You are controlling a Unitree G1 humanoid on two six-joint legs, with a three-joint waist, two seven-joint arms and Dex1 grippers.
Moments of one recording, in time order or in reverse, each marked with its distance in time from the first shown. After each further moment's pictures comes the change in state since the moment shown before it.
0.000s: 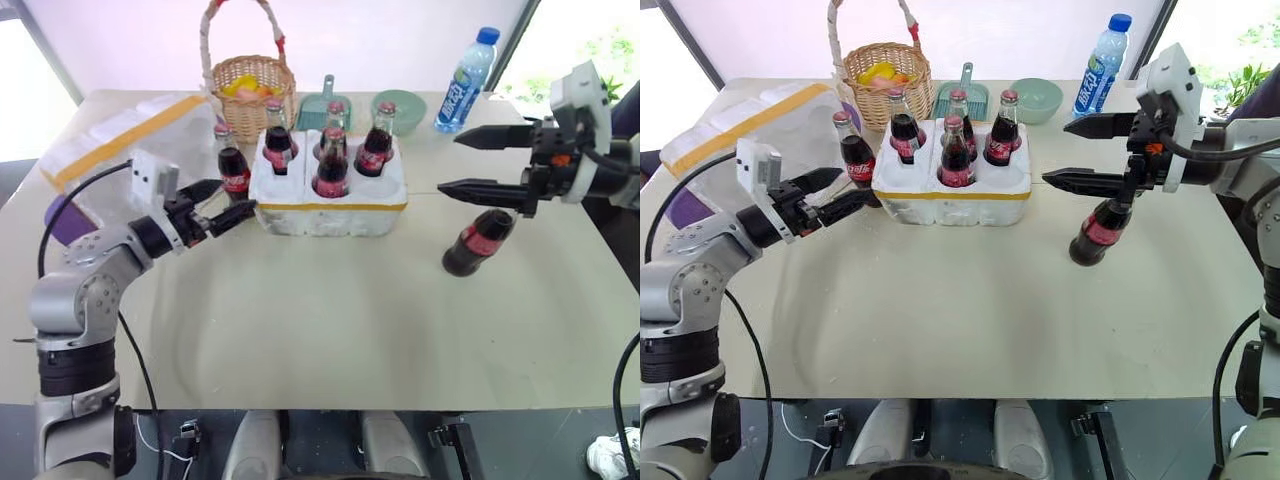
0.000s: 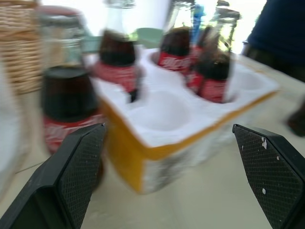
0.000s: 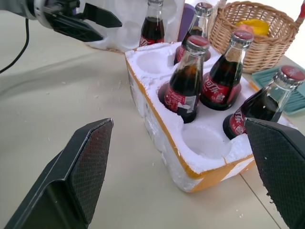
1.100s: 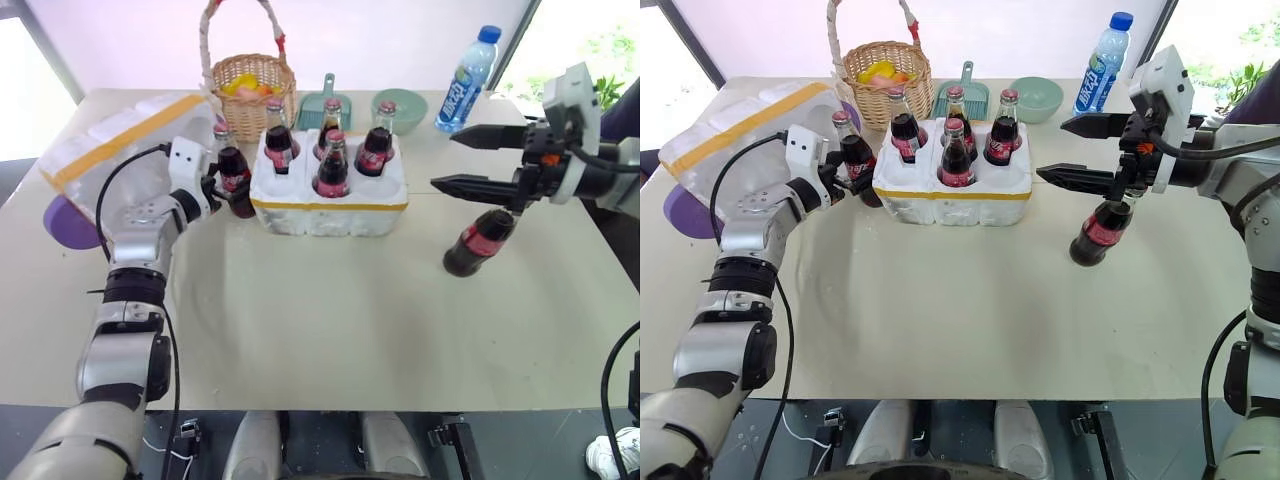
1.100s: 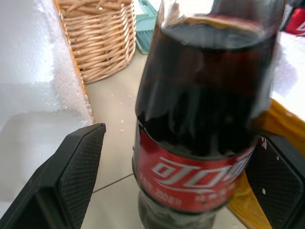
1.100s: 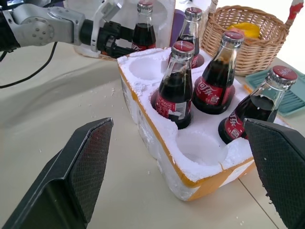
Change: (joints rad) left arm -0.431 -0.100 -0.188 0.901 0.309 -0.542 0.002; right arm 0.019 0.033 -0.017 -0.028 0.015 0.022 -0.075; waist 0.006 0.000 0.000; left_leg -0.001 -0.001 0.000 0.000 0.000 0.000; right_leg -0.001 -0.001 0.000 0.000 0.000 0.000
